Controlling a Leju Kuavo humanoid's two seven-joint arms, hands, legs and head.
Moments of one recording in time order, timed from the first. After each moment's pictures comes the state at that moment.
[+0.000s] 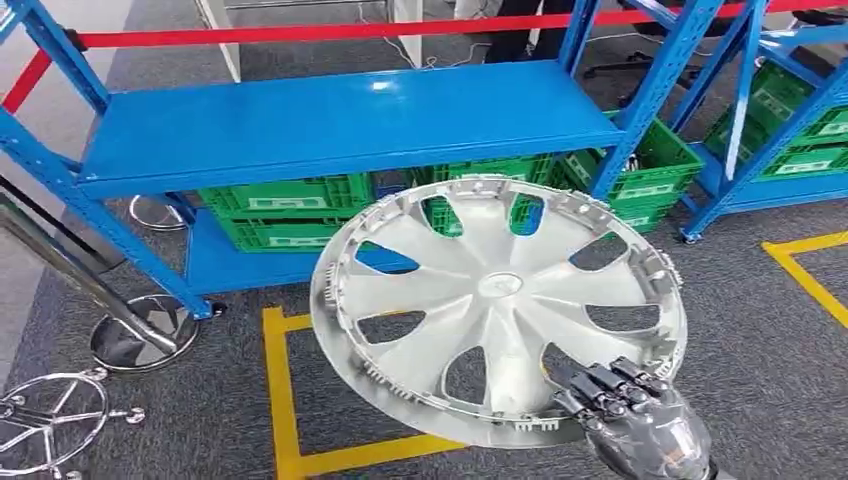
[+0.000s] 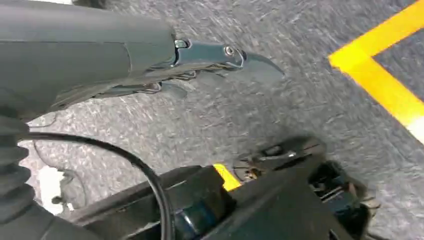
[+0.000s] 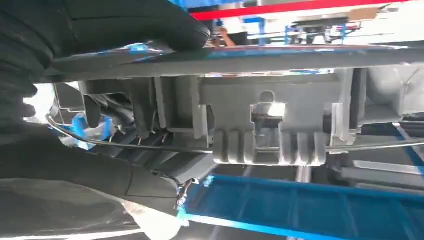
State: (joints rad) left arm -0.09 -0.02 -0.61 -0.22 0.14 0.08 -0.04; right arm 0.51 -0.10 0.07 -2.10 1.57 -0.69 -0.40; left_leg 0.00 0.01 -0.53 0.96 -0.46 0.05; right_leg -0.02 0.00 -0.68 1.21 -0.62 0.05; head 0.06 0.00
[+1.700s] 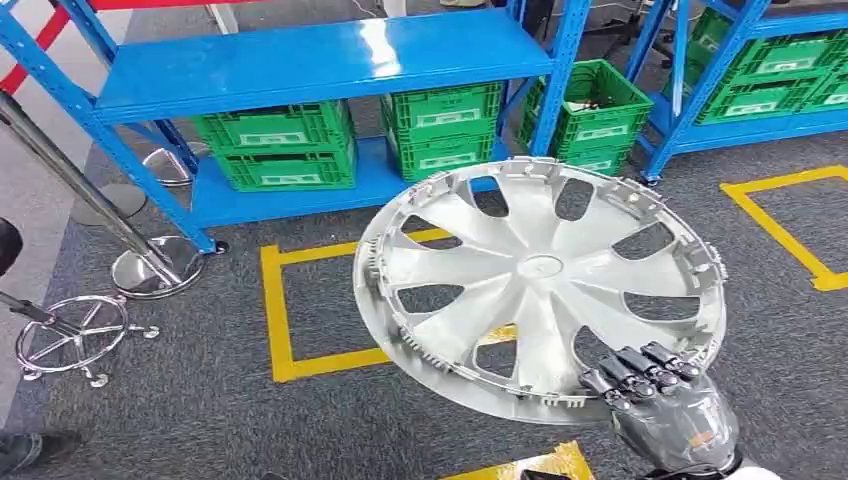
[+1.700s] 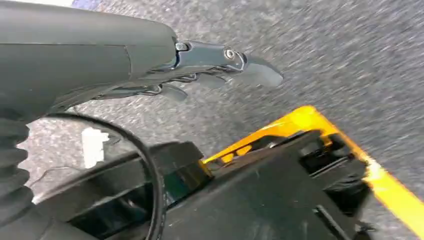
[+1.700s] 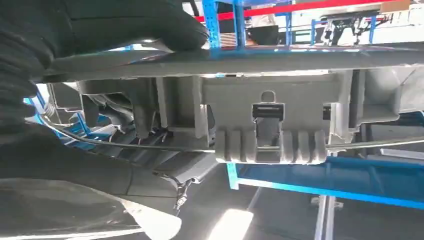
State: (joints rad) left arm -0.11 -0.05 -0.61 -0.22 0.12 0.10 -0.03; right arm 0.49 -0.14 0.02 -2.11 1.57 -0.69 -0.34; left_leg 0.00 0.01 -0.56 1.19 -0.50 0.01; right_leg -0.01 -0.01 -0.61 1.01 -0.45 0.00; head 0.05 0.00
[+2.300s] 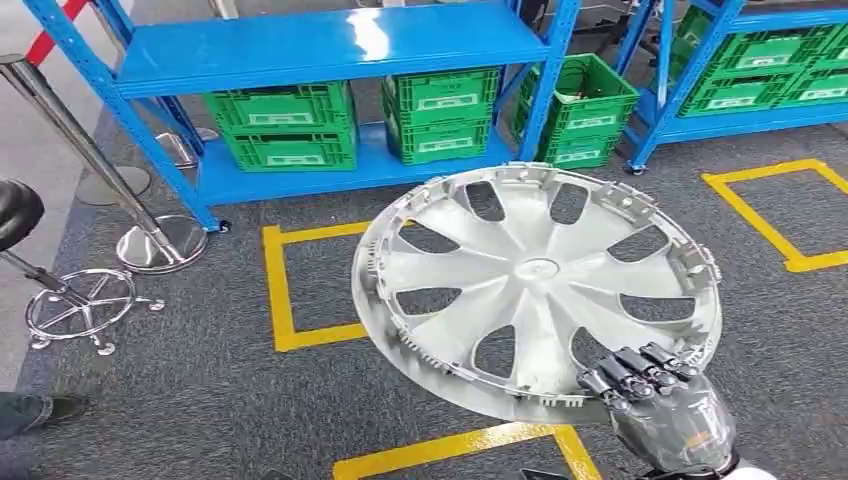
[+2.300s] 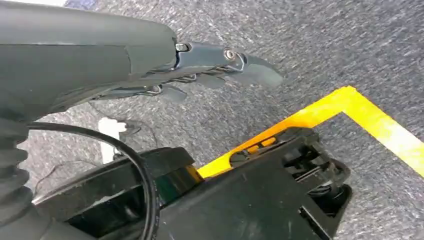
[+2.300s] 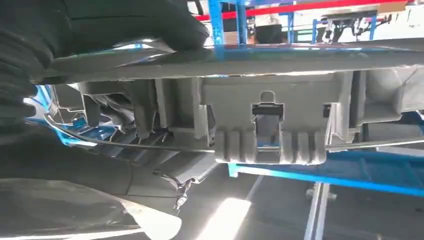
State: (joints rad) left arm -0.11 -0.06 -0.61 -0.23 0.11 0.11 -0.03; right arm 0.49 -0.14 0.02 -2.10 1.57 -0.69 -0.34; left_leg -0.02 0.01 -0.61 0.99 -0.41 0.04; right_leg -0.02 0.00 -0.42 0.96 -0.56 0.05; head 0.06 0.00
